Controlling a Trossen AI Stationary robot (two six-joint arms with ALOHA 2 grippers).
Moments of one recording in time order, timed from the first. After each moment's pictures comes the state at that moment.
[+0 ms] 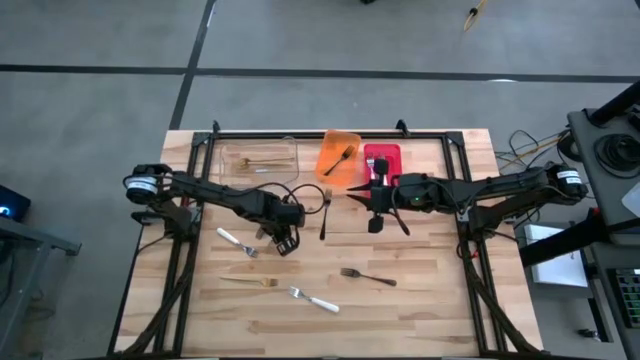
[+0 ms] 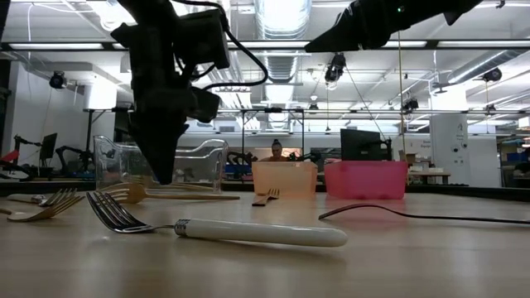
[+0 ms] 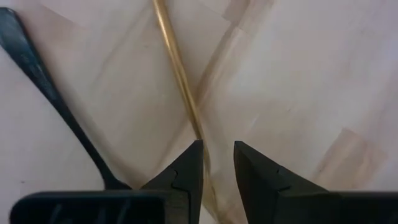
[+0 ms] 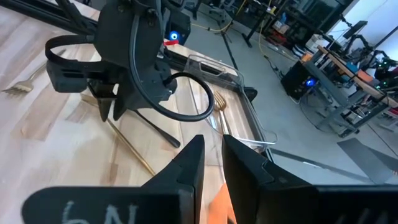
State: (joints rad) left arm -0.03 1.67 1.00 -0.69 -0.02 -0.56; right arm 0.01 1.22 0.78 0.17 0.23 -0.41
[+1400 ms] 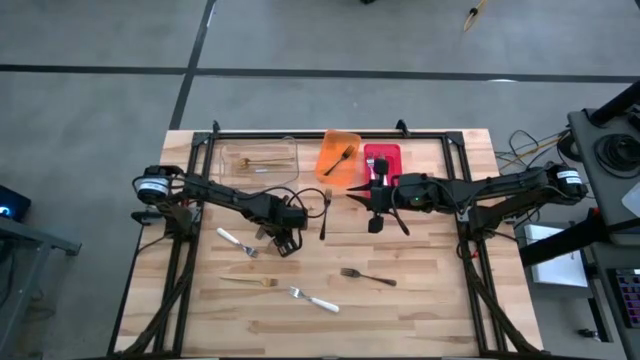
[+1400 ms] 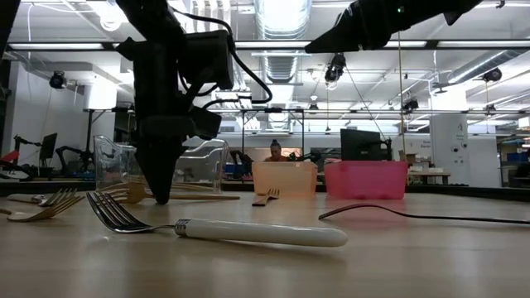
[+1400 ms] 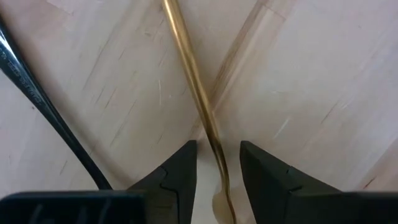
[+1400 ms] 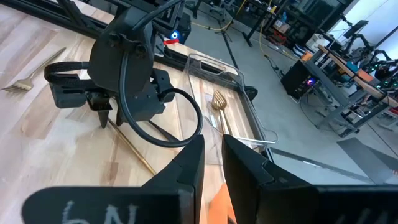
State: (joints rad) left arm -0.03 1.76 1.00 -0.68 -0.04 -0.54; right arm 0.01 1.22 0.78 0.17 0.23 -0.41
